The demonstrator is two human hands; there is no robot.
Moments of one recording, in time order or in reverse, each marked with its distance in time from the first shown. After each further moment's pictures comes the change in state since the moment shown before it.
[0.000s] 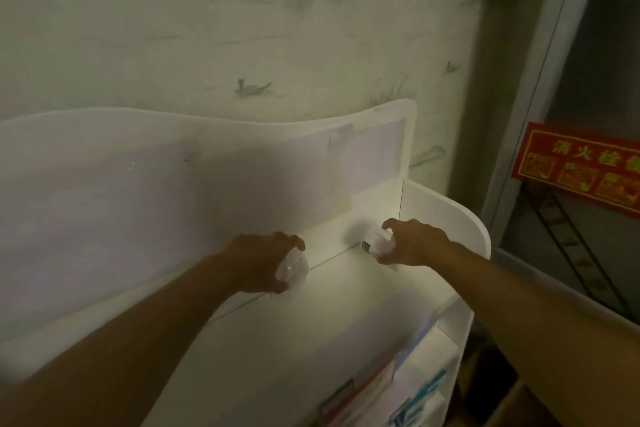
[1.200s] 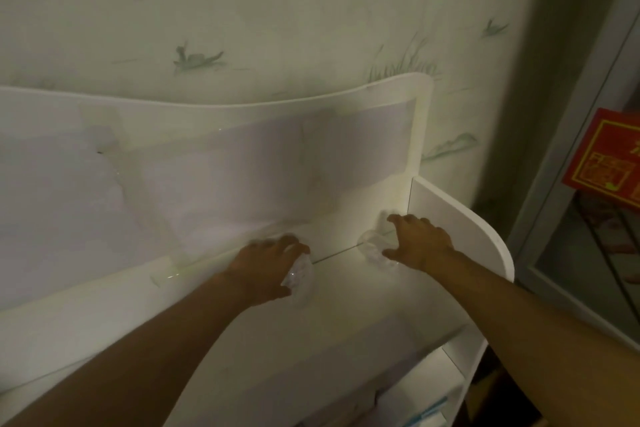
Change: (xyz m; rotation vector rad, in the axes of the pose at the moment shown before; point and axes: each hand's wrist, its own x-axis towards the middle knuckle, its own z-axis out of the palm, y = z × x) left_hand 0.087 0.034 0.056 0.084 0.007 -0.137; right_hand 0.105 0.069 0.033 -0.060 0.066 -0.147
